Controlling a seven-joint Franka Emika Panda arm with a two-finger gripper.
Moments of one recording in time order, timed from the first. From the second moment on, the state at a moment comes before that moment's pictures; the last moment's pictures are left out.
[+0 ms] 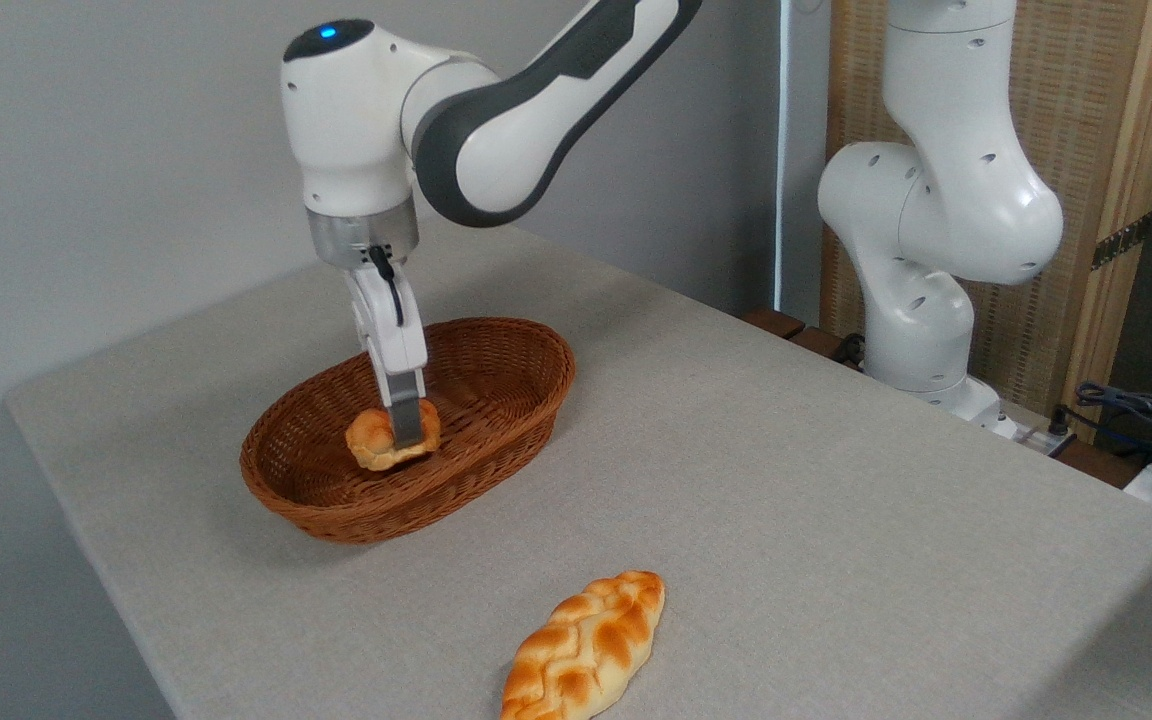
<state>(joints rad) -0.01 0.03 -0.36 -2.03 -0.08 2.14 0.74</state>
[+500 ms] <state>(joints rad) 0.00 0.01 -0.14 -1.72 -0.08 1.69 0.91</state>
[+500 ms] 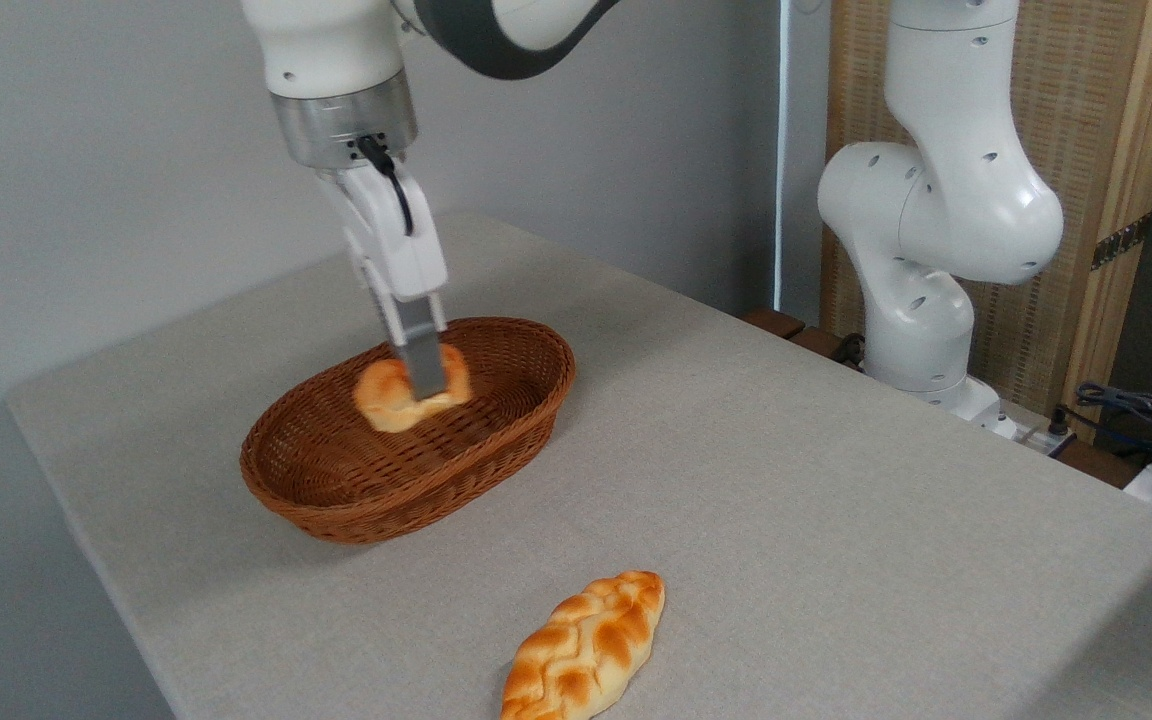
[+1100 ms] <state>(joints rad) 0.00 -0.05 -0.09 -1.89 0.07 1.60 1.20</state>
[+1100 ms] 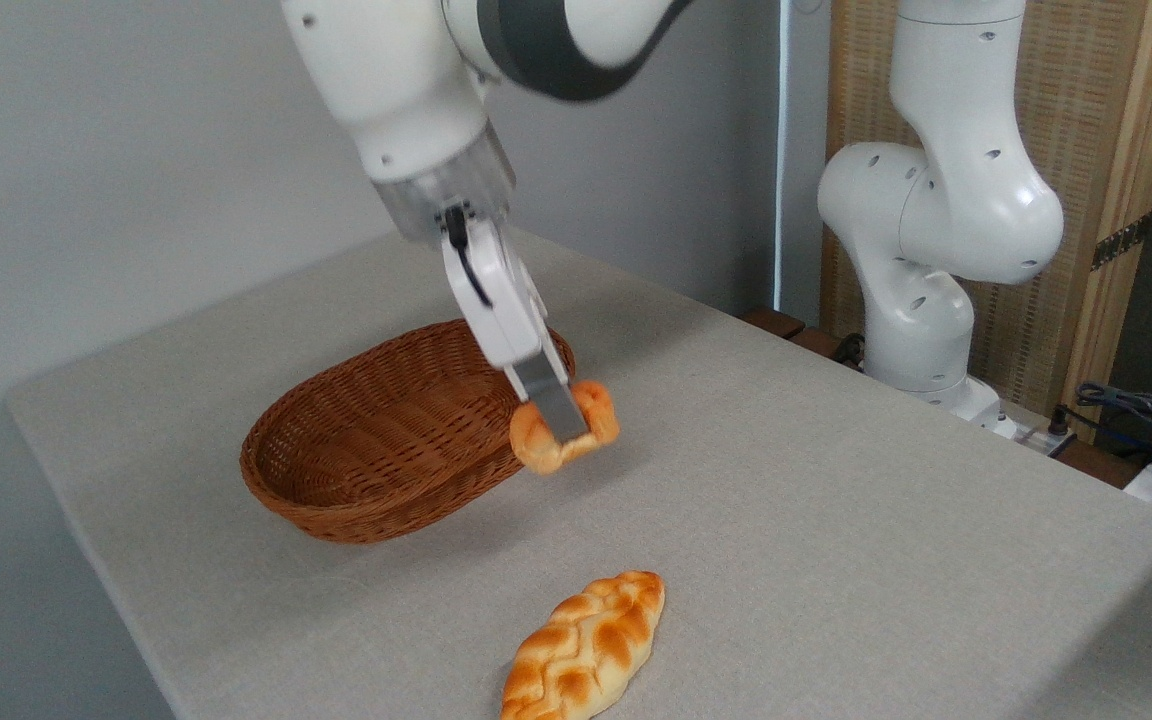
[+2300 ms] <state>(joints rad) 0.00 -0.06 -0.10 -1.99 0.13 1.75 1.20</state>
